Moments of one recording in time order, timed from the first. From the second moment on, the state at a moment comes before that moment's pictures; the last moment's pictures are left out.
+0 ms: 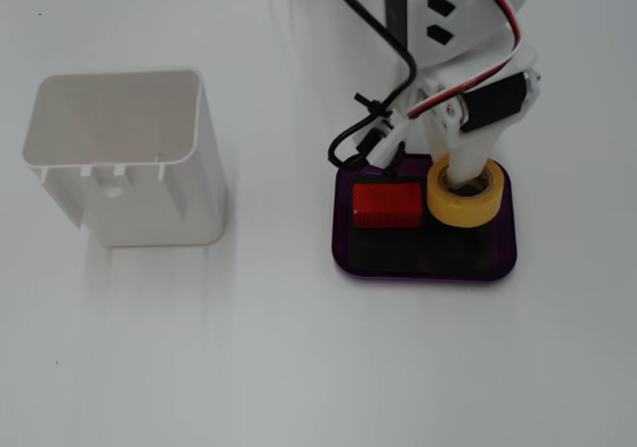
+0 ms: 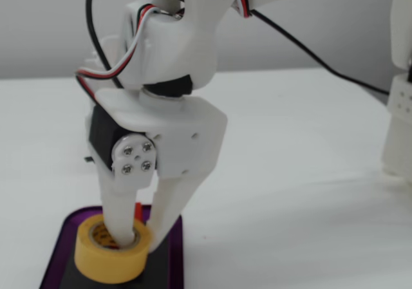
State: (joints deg) arm -13.3 69.9 70.8 63.3 -12.7
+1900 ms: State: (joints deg) arm 8.5 187.8 158.0 66.9 -6.4
